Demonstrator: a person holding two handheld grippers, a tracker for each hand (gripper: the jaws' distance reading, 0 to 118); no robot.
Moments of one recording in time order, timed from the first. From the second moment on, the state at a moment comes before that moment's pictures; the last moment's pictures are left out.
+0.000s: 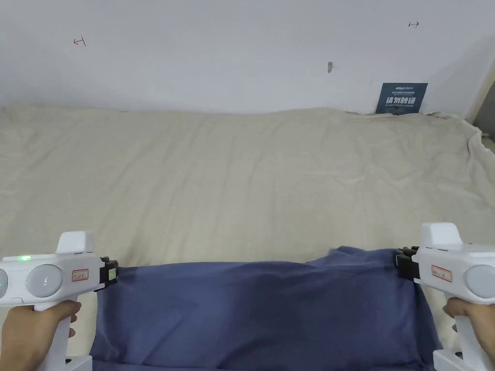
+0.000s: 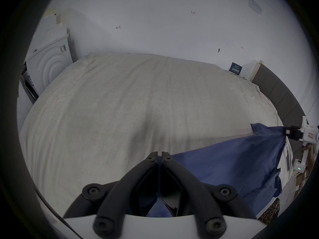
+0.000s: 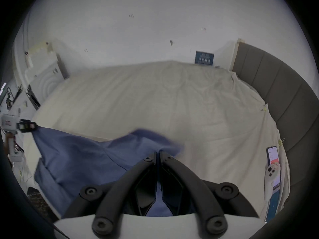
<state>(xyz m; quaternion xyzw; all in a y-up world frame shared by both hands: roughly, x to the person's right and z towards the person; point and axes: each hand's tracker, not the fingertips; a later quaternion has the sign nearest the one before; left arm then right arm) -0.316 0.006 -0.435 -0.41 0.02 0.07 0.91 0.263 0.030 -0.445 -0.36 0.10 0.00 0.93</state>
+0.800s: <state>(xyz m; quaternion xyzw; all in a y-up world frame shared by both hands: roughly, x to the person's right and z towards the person) -0.326 -0.061 -0.254 -0.47 0.03 0.05 0.88 0.288 -0.033 -0.219 -0.40 0.09 -0.03 0.91</state>
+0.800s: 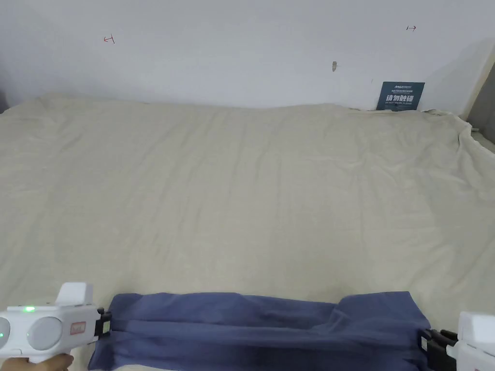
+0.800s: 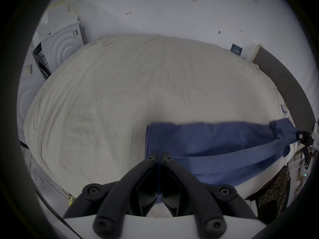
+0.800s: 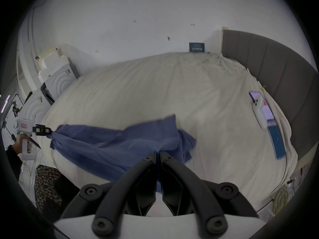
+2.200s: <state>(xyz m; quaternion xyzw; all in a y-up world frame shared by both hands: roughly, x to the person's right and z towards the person) -0.239 0.094 -0.203 -0.11 0.08 0.02 0.99 0.193 0.119 -0.186 -0.07 -0.01 0.01 1.00</state>
